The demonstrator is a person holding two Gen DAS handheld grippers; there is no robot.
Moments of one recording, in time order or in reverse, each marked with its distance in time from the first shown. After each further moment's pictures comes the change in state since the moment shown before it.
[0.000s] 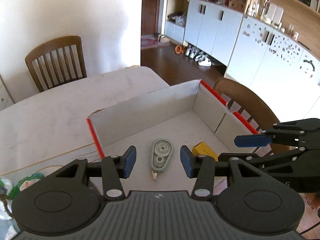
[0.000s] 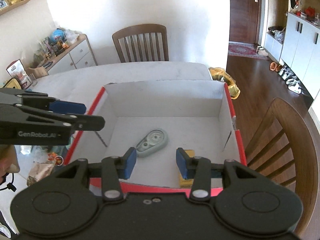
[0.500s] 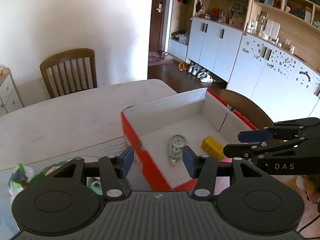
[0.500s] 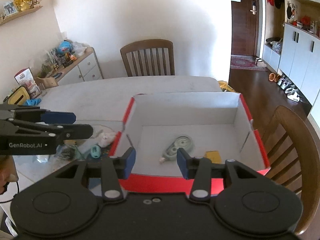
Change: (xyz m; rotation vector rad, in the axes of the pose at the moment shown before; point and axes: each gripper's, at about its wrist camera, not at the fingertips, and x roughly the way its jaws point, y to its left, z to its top) left arm -0.070 0.043 -0.048 -0.018 -0.116 0.010; right arm -0.017 0.070 -0.014 0.023 -0.101 -0.009
